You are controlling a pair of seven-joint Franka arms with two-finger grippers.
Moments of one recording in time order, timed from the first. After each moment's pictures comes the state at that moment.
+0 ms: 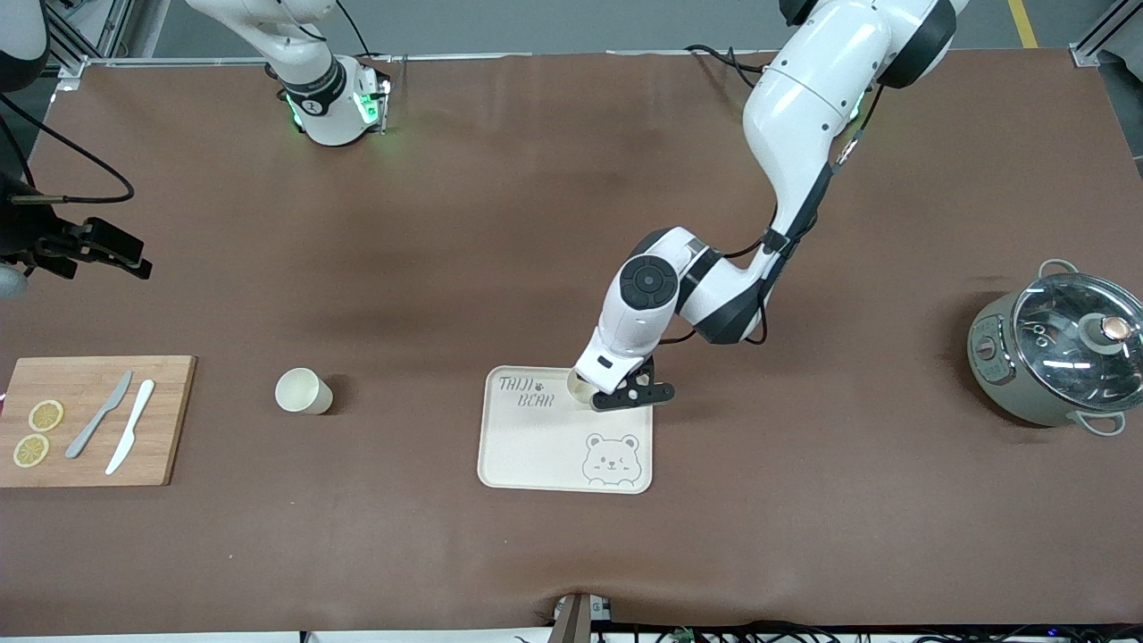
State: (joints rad) left arm -0.50 0.84 -0.20 -1.37 0.17 2.35 -0.88; right arm -0.11 0.03 0.07 -1.59 0.02 1.64 -0.02
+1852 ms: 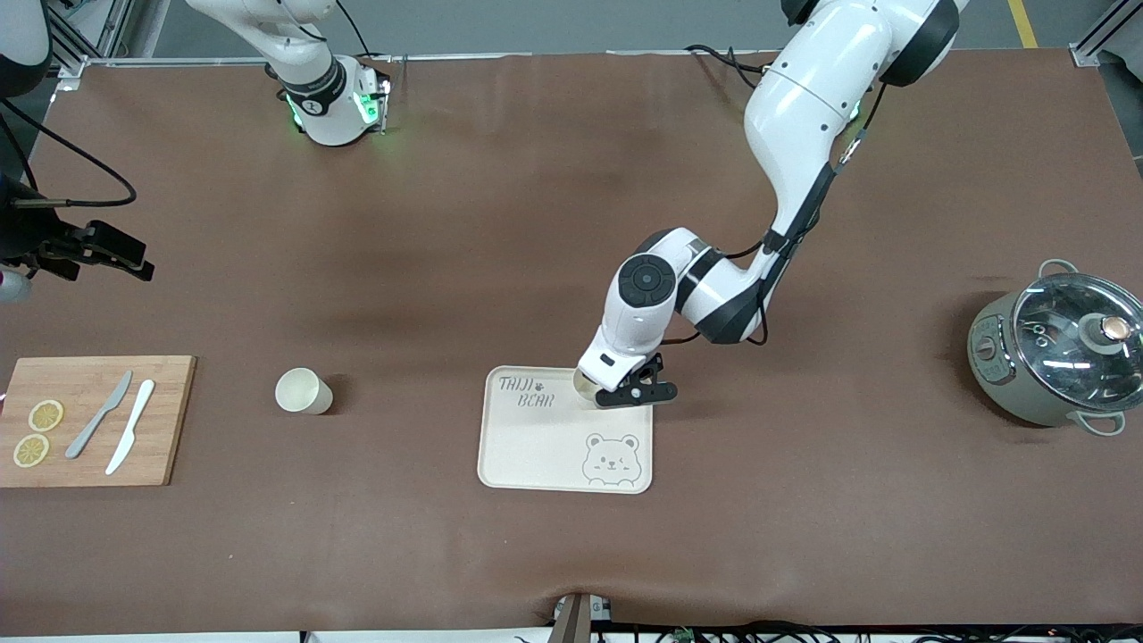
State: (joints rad) left arm -0.50 0.83 -0.20 -1.42 0.23 2.36 -0.88; right arm -0.11 0.04 0.07 -1.59 0.02 1.64 -0.02
